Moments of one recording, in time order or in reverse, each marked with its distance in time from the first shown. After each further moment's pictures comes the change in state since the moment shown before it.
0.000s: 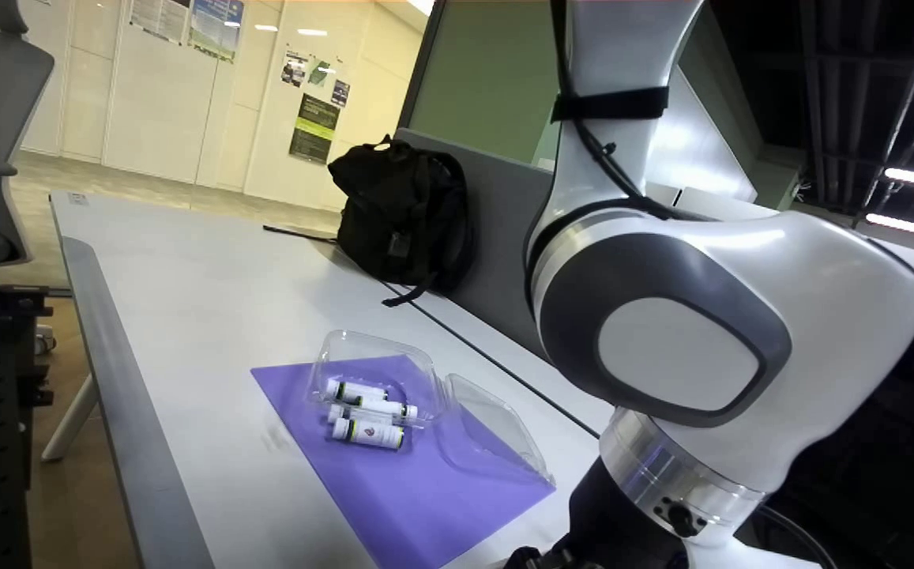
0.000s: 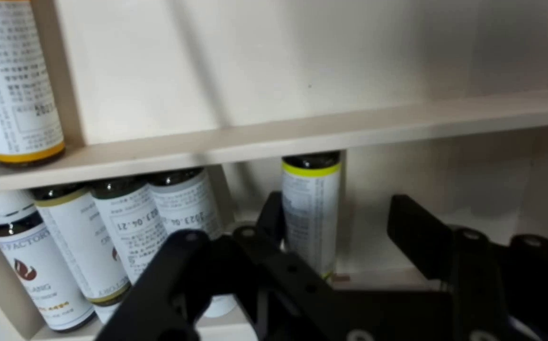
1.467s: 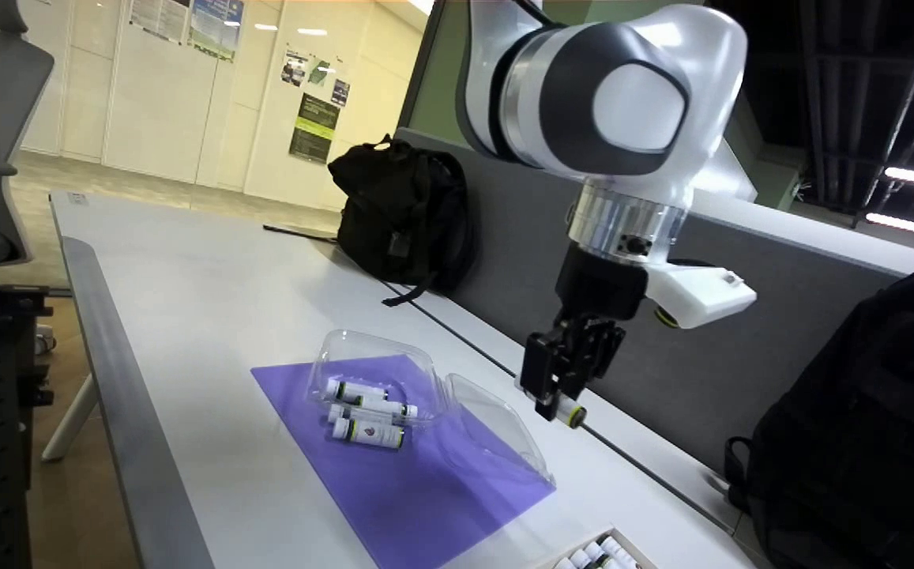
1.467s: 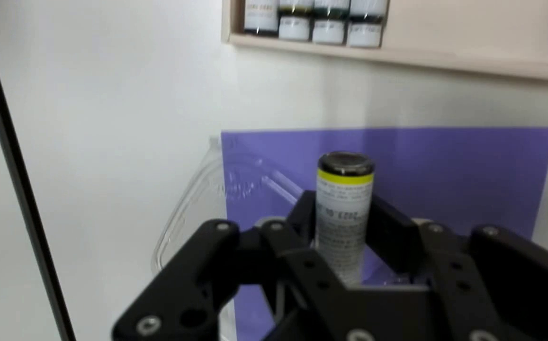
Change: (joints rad) arm 0.273 -0.299 -0.026 -0.095 -0.233 -0.014 0.193
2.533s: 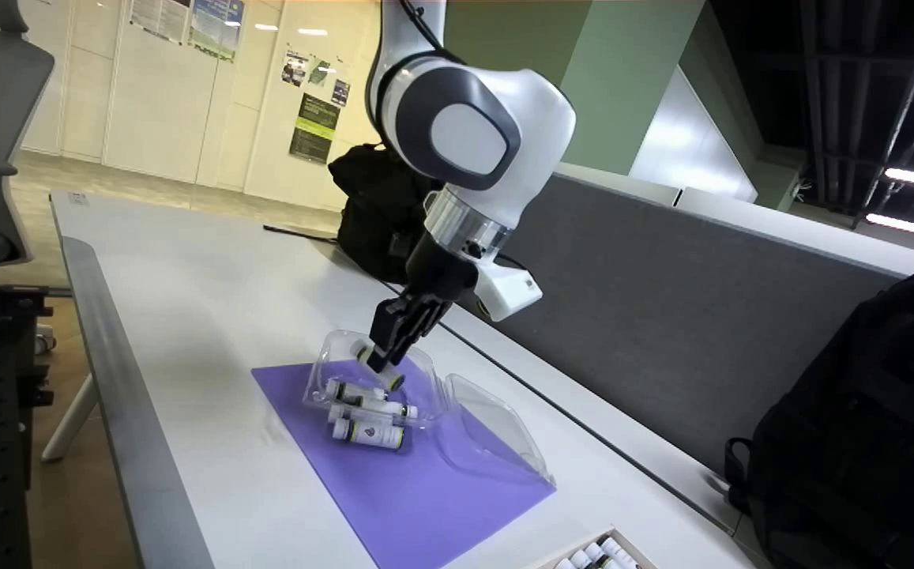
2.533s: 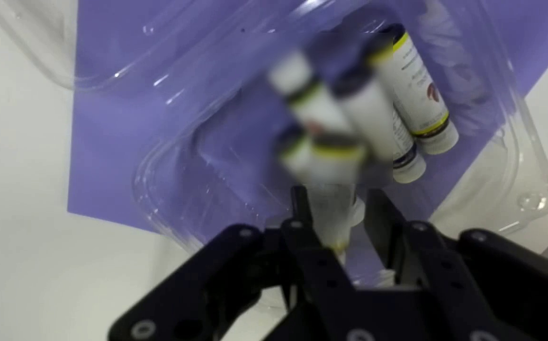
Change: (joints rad) arm 0.115 0.029 0.177 -0.091 0.268 -0.113 -0.331
